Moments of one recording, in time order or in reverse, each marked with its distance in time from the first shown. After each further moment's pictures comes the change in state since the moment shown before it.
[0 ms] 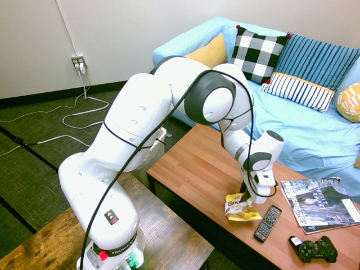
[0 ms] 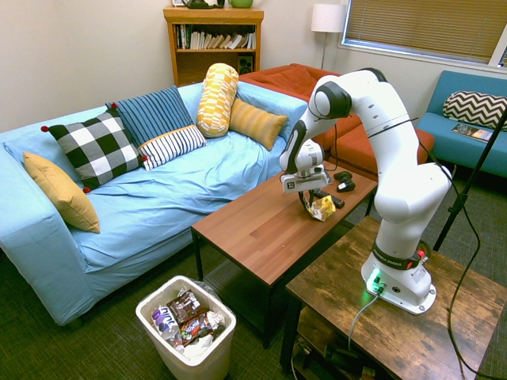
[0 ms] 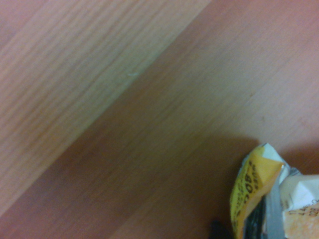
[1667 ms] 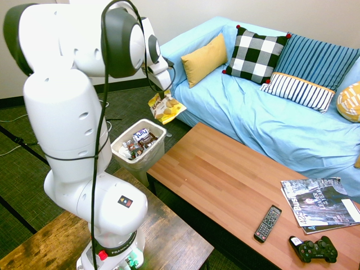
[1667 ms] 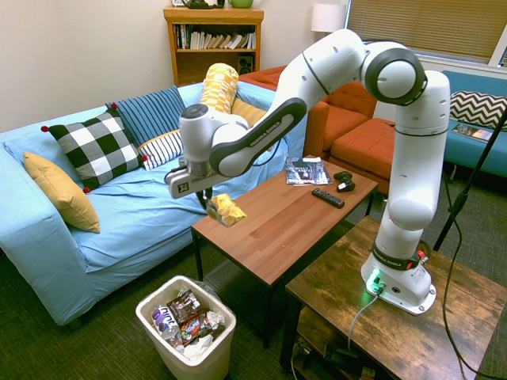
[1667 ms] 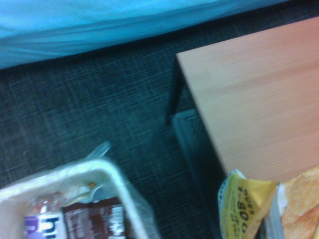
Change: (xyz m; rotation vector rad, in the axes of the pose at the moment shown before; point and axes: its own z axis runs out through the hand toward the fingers) arm -0.577 0.081 -0.244 0.391 0.207 -0.506
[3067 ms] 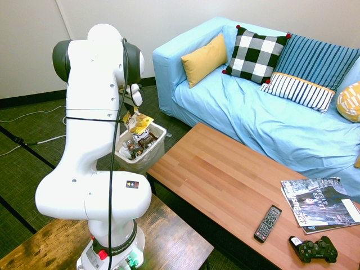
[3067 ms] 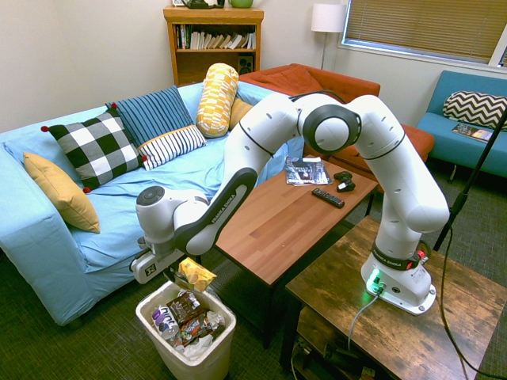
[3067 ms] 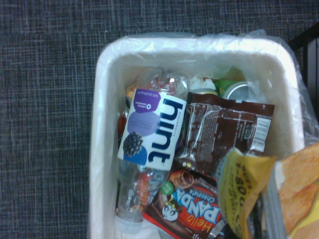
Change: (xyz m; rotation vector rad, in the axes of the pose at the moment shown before) arm -0.173 -0.028 0.142 -0.032 -0.071 -0.309
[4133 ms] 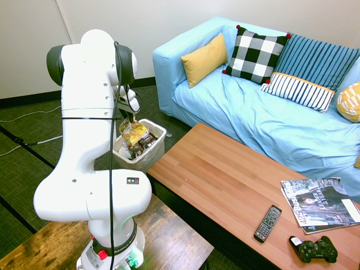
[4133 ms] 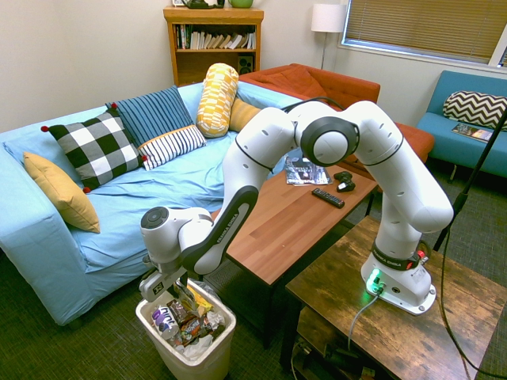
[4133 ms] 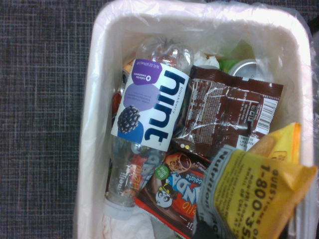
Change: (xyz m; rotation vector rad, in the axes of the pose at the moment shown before) arm -0.017 0.009 0.019 -0.010 0.030 -0.047
